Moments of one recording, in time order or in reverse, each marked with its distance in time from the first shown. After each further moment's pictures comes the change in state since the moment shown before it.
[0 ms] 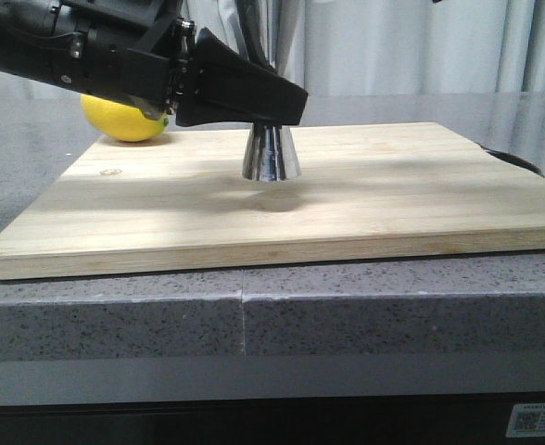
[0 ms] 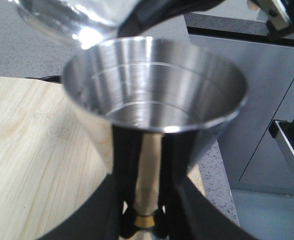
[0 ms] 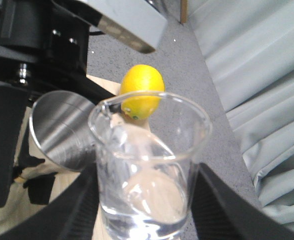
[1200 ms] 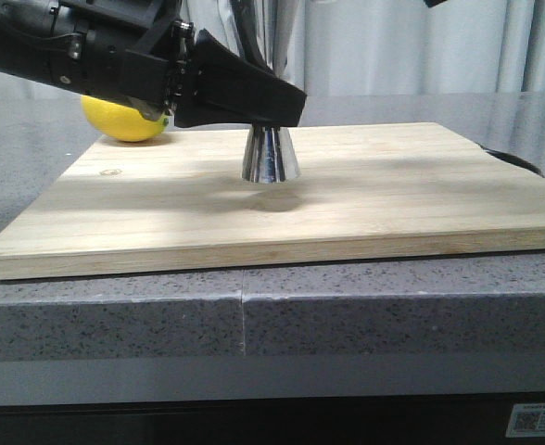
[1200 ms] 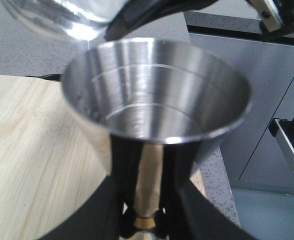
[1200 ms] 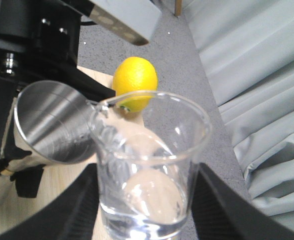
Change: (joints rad) left arm 0.000 0.000 0.000 0.004 0.000 0.000; right arm 0.013 0.000 -0.002 -0.017 0.051 0.000
